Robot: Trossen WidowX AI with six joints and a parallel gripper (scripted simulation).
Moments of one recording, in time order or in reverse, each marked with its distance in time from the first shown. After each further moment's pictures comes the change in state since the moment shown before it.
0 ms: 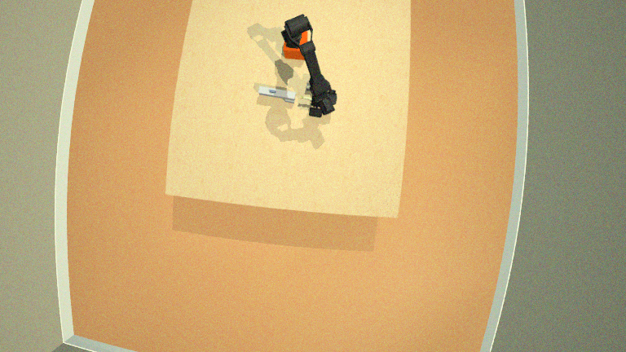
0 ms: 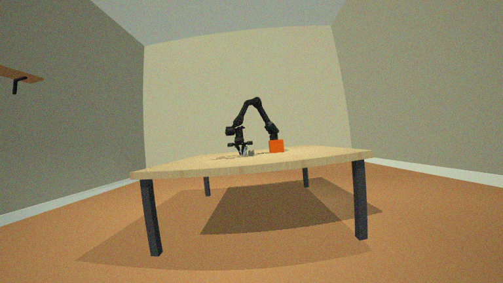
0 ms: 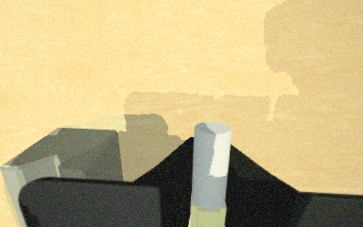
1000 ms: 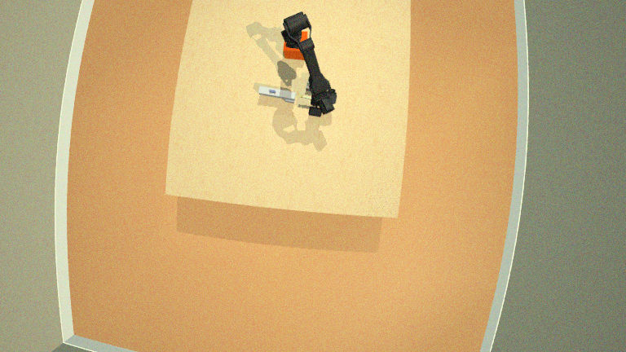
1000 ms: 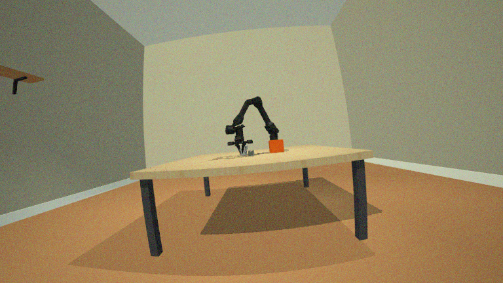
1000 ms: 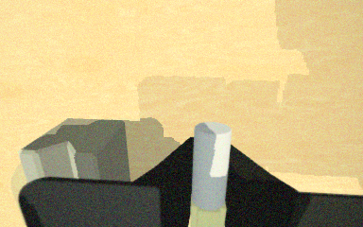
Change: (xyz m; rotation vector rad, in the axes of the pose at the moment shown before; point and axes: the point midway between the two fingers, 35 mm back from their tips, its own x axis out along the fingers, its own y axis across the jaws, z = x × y) arm -0.009 0.001 -0.003 0.003 0.000 0.000
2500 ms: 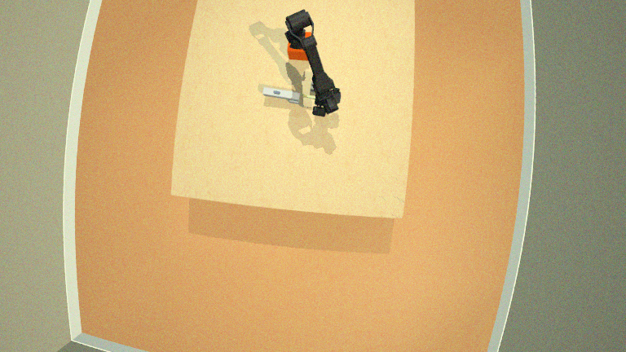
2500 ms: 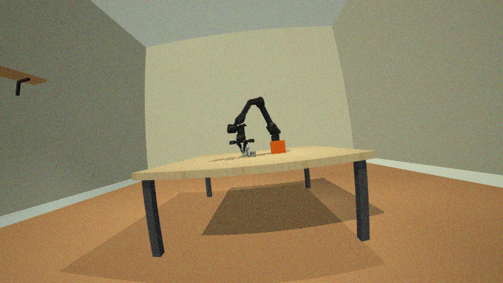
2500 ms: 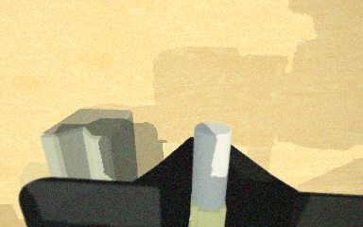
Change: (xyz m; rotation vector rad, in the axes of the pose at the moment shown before) arm -0.014 0.001 -0.002 0.000 0.000 0.000
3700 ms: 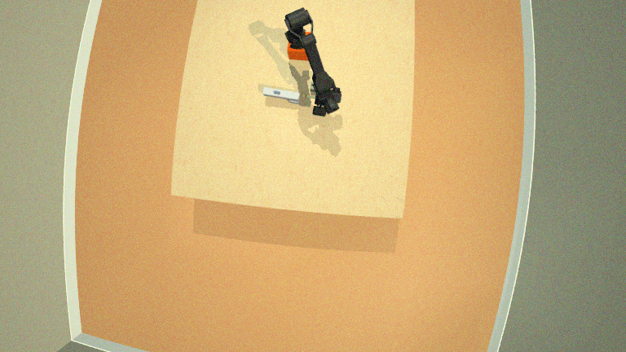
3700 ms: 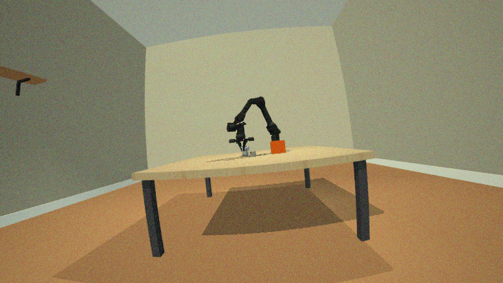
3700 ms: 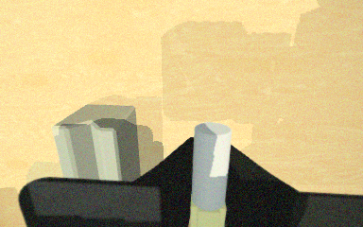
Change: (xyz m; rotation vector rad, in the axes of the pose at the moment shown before) arm -0.012 -0.001 0.001 -0.003 0.000 0.000
